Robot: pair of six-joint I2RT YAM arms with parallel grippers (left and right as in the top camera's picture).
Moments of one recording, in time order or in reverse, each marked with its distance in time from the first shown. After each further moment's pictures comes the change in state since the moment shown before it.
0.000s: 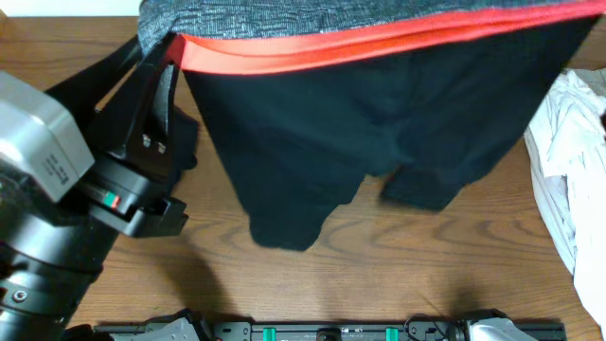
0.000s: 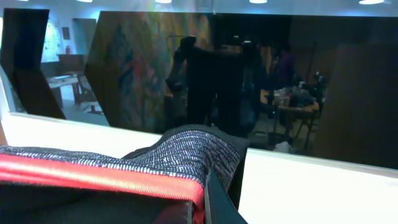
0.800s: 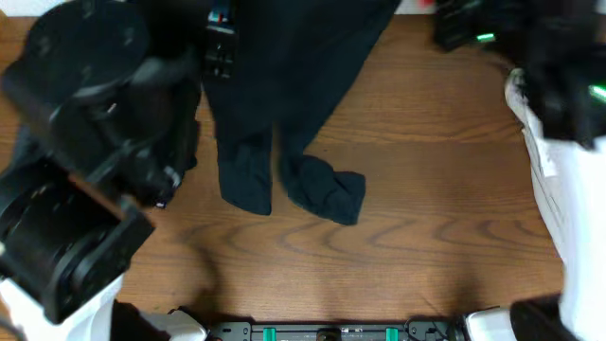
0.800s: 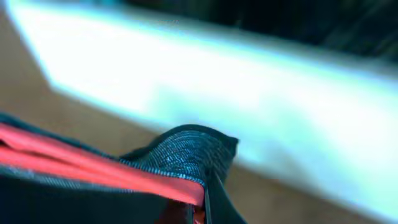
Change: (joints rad) left arm 0.428 0.208 0.000 -0.105 0.002 0.004; right arm 0.043 0.293 -0.240 0.139 -0.149 -0.052
